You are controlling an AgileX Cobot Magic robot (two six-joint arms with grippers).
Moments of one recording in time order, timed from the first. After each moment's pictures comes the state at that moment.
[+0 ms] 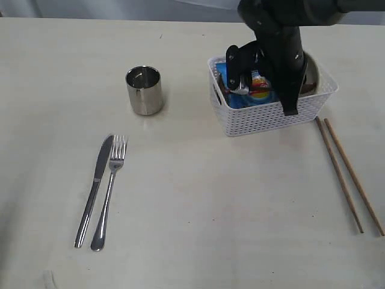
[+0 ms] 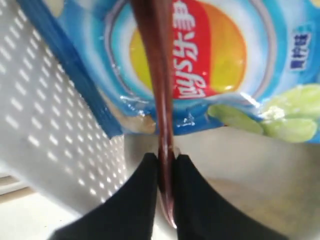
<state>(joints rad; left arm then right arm) -0.13 0.00 0.00 0.02 0.33 -0.02 0.52 2.04 -1.43 -0.59 1.09 -0.71</state>
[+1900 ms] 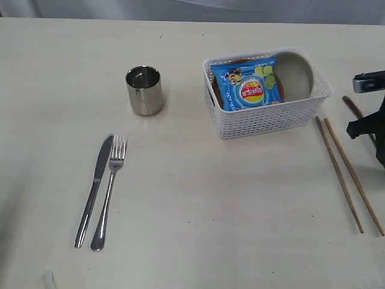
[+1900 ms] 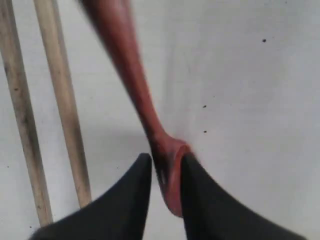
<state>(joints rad) -0.13 0.00 0.00 0.02 0.33 -0.02 -0.08 1.88 -1.06 -0.18 1.01 -0.12</state>
